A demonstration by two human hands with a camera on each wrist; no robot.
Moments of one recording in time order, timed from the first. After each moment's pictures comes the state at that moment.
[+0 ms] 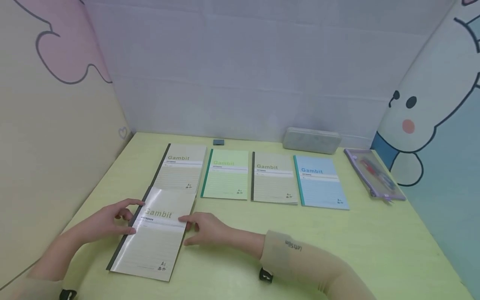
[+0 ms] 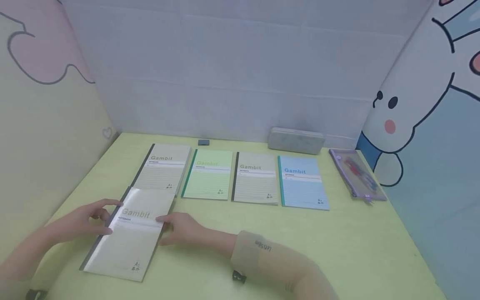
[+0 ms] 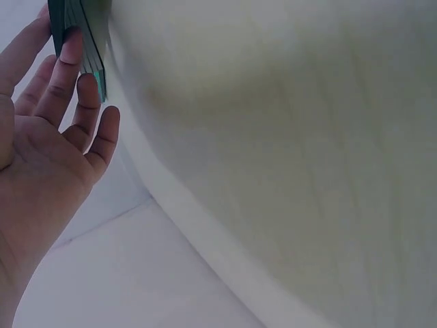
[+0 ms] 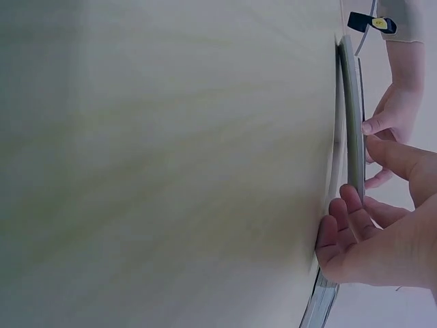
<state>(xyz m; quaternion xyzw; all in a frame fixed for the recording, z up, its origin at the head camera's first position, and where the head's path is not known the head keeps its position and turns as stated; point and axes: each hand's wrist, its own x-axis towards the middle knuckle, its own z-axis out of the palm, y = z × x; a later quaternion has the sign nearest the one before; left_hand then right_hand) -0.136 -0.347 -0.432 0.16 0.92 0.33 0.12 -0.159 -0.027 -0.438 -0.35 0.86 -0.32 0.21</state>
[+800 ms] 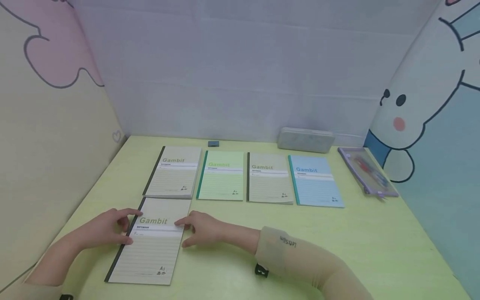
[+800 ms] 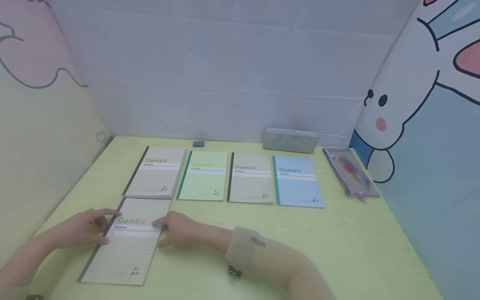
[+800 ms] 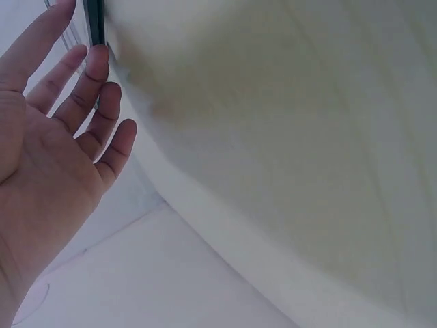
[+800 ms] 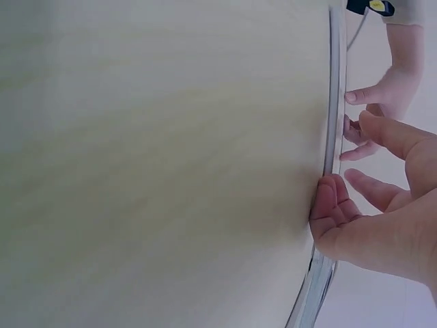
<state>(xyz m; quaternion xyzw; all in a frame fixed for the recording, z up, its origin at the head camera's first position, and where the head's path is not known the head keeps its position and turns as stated) -0.141 -0.334 -0.437 0.18 0.95 0.22 0.12 -0.167 -0.025 -0.433 -0.38 0.86 -0.25 0.23</state>
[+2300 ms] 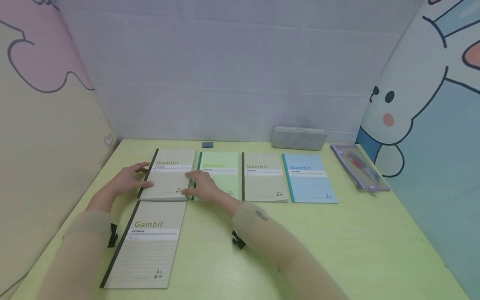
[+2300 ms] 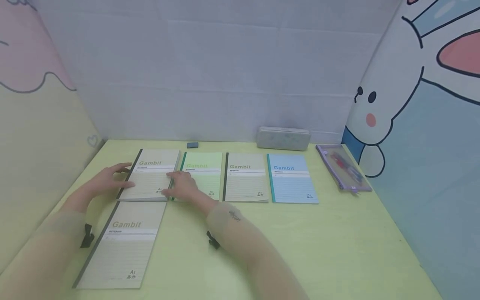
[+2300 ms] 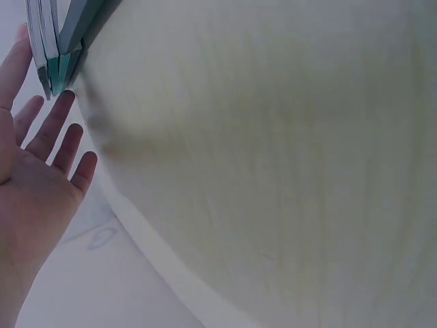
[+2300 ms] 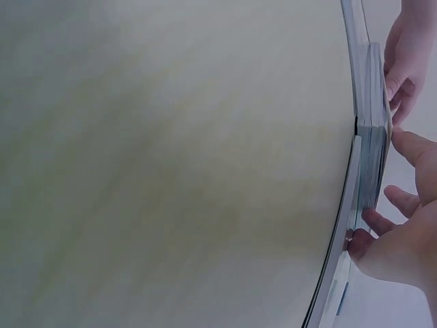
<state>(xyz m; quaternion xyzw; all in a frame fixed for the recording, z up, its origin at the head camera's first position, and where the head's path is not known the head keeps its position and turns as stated) -0.287 -0.324 -0.447 0.08 0.95 0.29 0.09 -0.276 -0.040 -0.448 -0.26 0.93 -0.25 0.08</state>
